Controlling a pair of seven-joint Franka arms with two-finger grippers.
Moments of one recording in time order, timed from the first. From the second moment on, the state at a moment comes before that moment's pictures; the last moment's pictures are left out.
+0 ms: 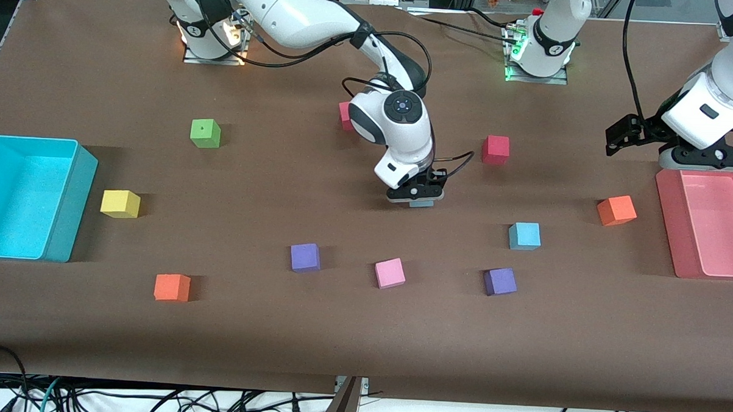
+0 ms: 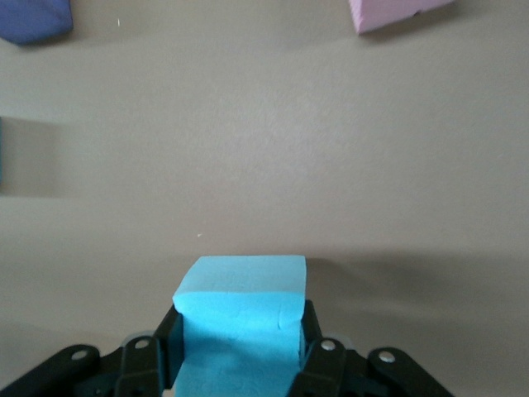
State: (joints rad) left arm 0.01 -0.02 -0.10 -1.68 0.02 1.62 -0.09; right arm 0.89 1.01 0.03 -1.03 0.02 2.29 0.88
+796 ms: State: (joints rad) left arm 0.01 -0.02 -0.10 -1.68 0.02 1.62 -0.09; right arm 0.90 1.06 0.00 -1.03 0.02 2.34 0.91
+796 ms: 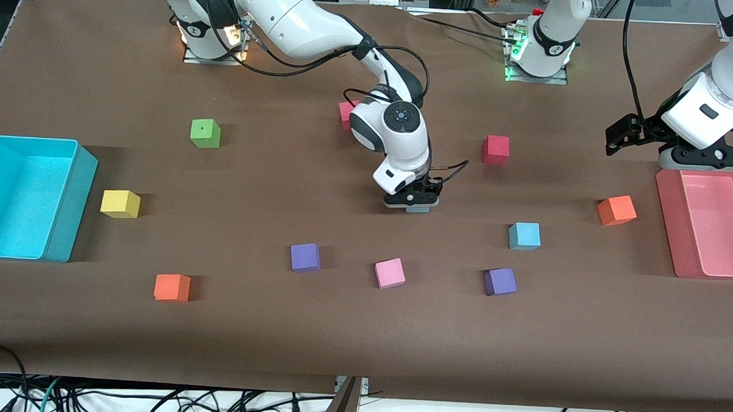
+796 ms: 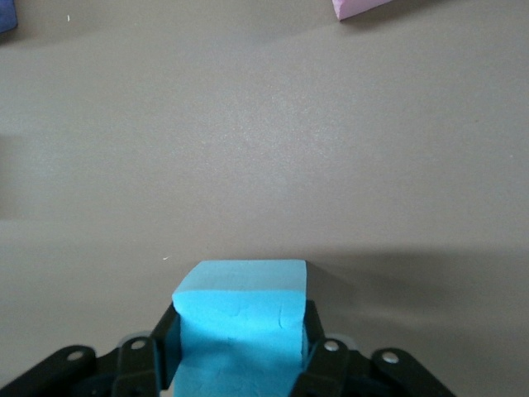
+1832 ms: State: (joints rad) left arm 0.01 0.00 -0.10 -1.68 0.02 1.61 -0.09; right arm 0.89 1.05 -0.02 -0.99 0.06 2.32 0.91
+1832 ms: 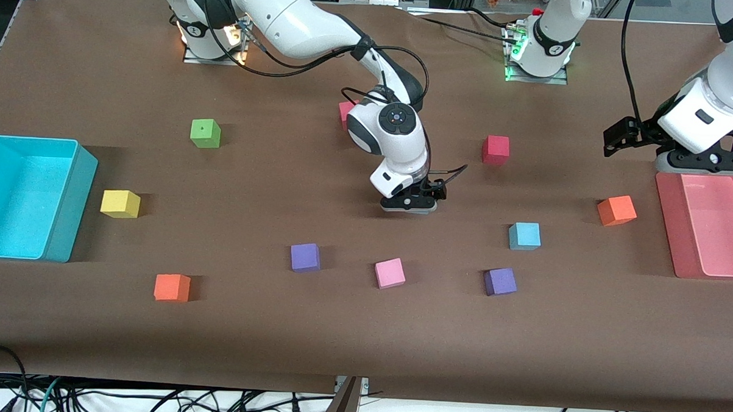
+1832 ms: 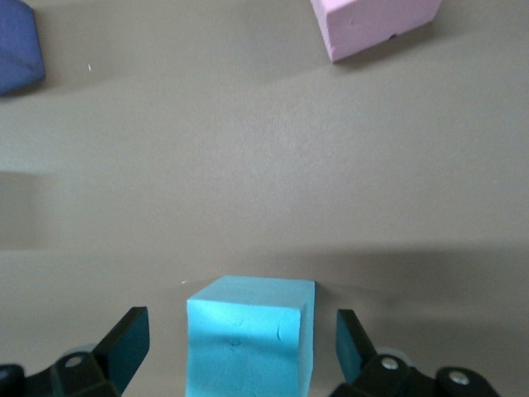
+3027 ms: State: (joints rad) left arm 0.01 0.03 -0.11 -1.68 0.02 1.61 -0.09; right arm 0.63 0.81 0.07 -1.03 0.09 1.96 0.53
